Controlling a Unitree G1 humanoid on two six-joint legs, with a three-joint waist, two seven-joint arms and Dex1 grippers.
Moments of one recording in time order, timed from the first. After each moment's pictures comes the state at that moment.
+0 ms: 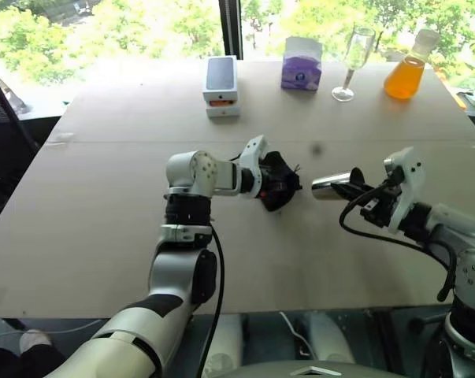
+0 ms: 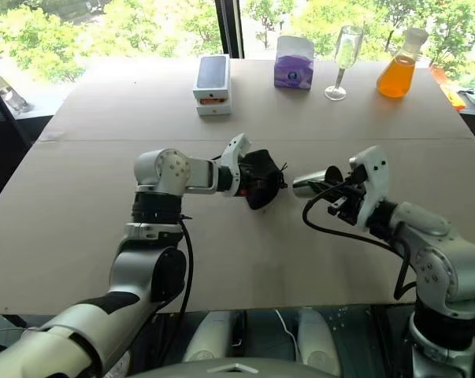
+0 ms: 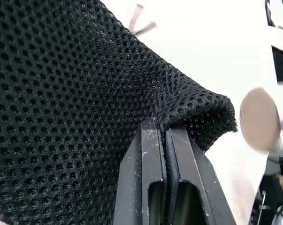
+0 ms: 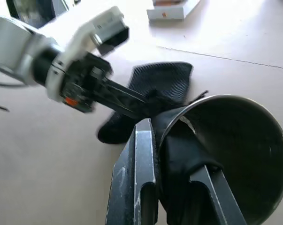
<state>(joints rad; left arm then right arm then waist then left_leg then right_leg) -0.98 0.10 0.17 0.37 -0.42 1.46 -0.43 -0.25 -0.24 -0.33 -0.70 0.59 1.23 0.57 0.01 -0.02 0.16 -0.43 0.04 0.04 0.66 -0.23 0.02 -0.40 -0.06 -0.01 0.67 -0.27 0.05</state>
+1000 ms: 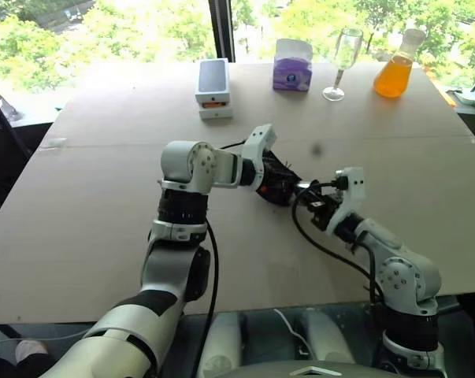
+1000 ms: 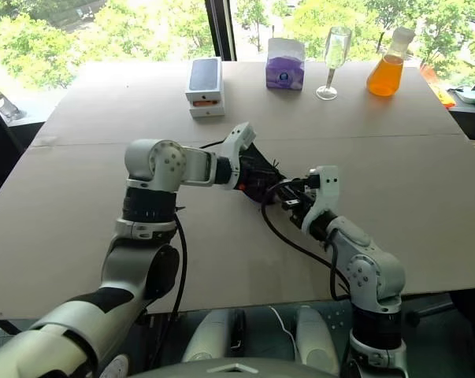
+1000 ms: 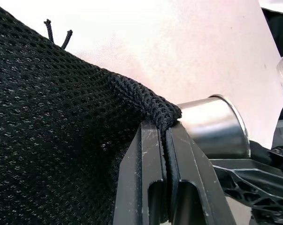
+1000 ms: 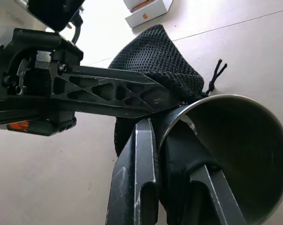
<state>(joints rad) -1.00 0.14 0.11 0.23 -0.45 1.54 -0.44 -0.21 0.04 -0.10 -0.41 0.60 0.89 0.25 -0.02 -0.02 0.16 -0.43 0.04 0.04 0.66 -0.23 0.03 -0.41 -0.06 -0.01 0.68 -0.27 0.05</state>
